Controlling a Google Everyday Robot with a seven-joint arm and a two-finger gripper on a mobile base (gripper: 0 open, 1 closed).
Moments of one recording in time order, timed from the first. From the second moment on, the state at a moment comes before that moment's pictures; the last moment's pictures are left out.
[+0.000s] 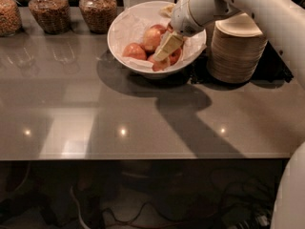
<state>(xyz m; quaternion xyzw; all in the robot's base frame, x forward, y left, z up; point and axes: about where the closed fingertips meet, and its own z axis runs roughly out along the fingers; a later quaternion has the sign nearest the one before) 0.724 -0.038 0.929 -0.66 0.62 0.05 0.43</state>
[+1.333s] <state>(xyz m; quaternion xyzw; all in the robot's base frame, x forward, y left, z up) 0.728 -0.028 0.917 -0.66 0.62 0.07 0.42</state>
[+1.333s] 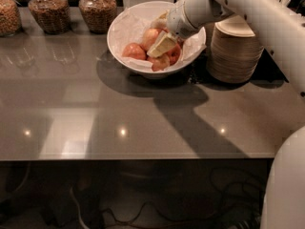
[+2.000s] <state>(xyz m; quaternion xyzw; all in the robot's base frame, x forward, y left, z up) 0.723 -0.030 0.922 -0.65 0.63 0.07 0.42</state>
